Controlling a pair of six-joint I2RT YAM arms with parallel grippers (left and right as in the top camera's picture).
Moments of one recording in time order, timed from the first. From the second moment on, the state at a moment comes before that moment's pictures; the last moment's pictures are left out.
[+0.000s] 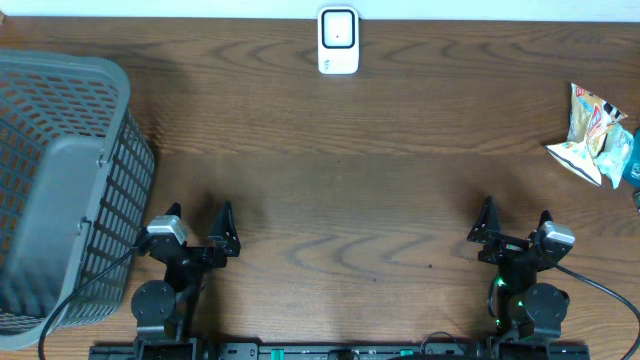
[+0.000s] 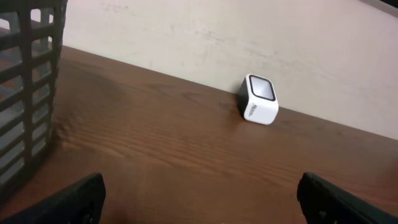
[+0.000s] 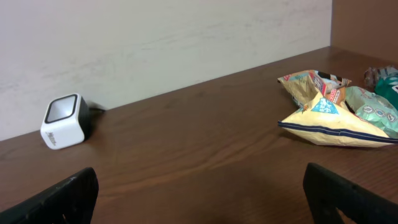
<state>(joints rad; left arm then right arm) 0.02 0.01 0.02 -0.10 0.15 -0.33 -0.08 0.01 0.01 -0.06 0.09 0.25</state>
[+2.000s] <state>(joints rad) 0.02 0.01 0.02 -0.11 0.12 -0.08 -0.08 0.01 0.01 -0.06 0.09 0.14</state>
